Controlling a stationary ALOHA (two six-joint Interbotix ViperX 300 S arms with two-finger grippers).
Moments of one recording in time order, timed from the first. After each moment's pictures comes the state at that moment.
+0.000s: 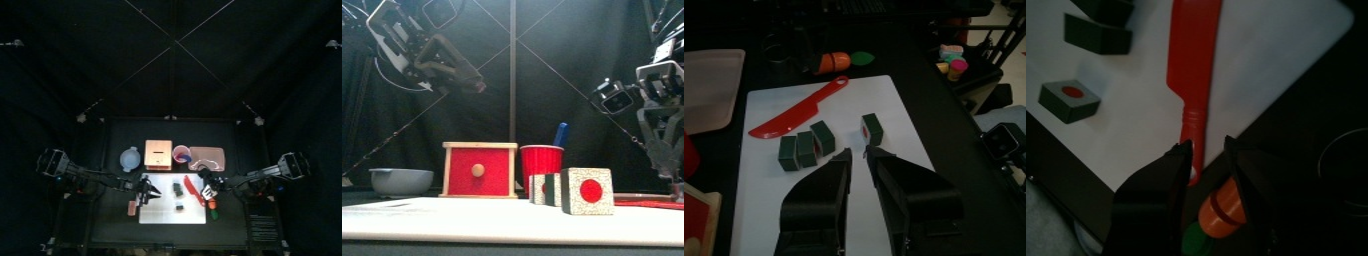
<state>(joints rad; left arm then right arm) -0.18 -0.19 0.92 -0.03 -0.37 0.01 0.14 -0.31 0.96 -0.14 0.43 1.15</state>
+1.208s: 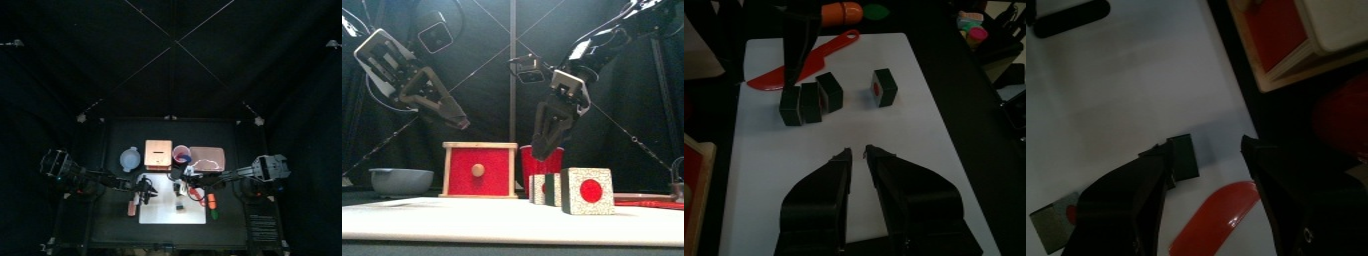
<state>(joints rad) -0.17 -0.14 0.98 -0.08 -0.37 0.01 0.05 0.05 0.56 -0.57 0.40 0.83</state>
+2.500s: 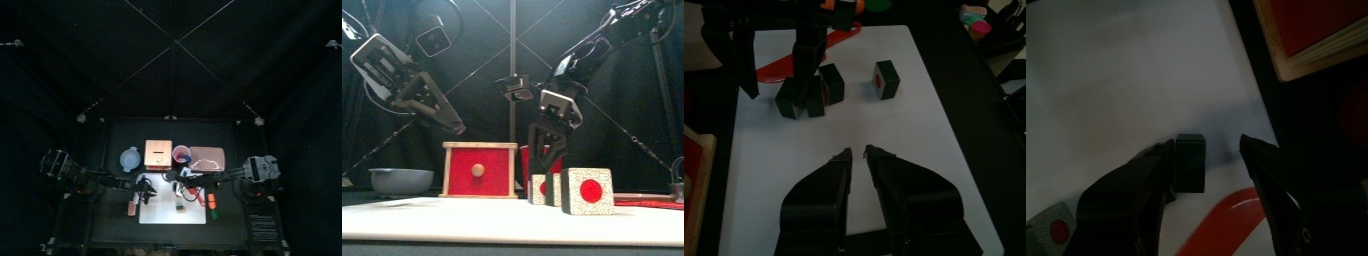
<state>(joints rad) -0.17 -0.14 1.00 -0.08 -0.37 0.01 0.04 0.17 0.48 -0.44 0.48 0.71</state>
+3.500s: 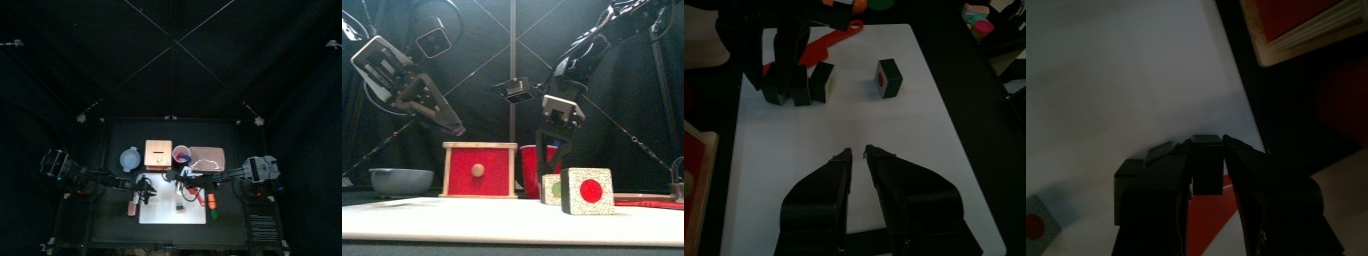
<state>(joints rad) -0.16 -0.14 1.00 -0.08 -0.36 0.01 0.05 0.17 0.45 -0.47 0.59 0.71</state>
